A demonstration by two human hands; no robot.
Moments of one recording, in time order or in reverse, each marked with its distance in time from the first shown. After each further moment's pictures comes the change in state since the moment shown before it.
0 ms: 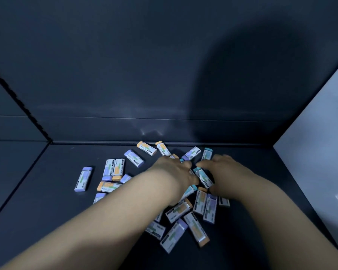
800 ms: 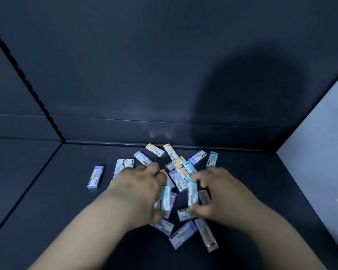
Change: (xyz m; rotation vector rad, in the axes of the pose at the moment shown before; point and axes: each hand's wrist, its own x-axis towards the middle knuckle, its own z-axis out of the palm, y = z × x) left_hand -0.084 -0.016 0.043 -0.210 0.320 -0.247; right_hand -0.042 -0.040 0.010 0.186 0.272 -0.165
